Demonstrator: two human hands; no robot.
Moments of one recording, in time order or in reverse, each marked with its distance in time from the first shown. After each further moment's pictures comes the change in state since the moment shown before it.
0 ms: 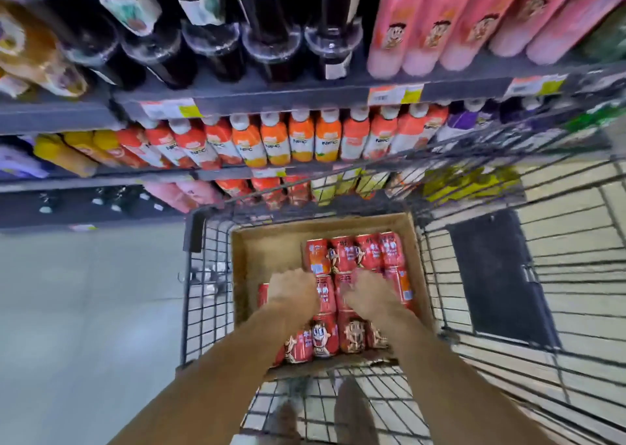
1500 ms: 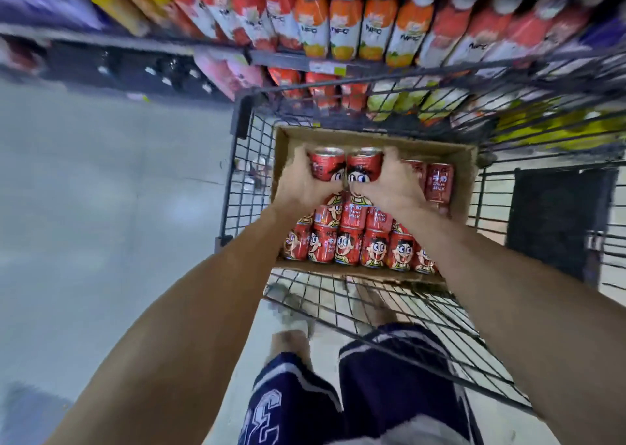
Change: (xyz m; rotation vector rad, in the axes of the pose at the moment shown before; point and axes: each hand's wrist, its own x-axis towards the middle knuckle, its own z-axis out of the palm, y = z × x) left_hand -0.024 -0.044 0.003 -1.146 0.317 -0.368; right_hand 0.018 -0.046 -0.016 0.125 0.161 -0.197
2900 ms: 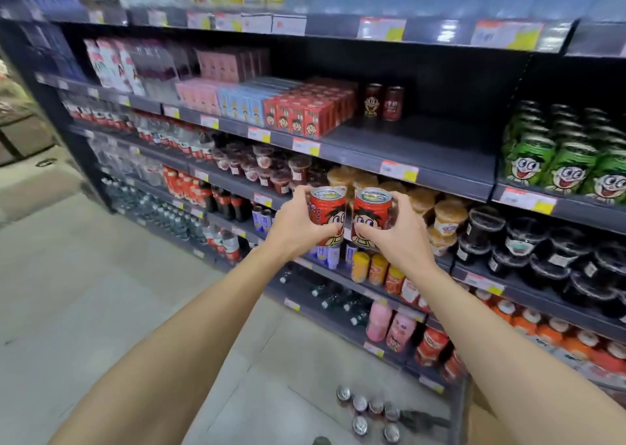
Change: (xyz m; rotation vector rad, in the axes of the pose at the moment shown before) left_hand -0.152 -0.110 -0.603 -0.109 0.629 0.555; right_hand -0.243 -0.552 0.089 0.259 0.355 -0.917
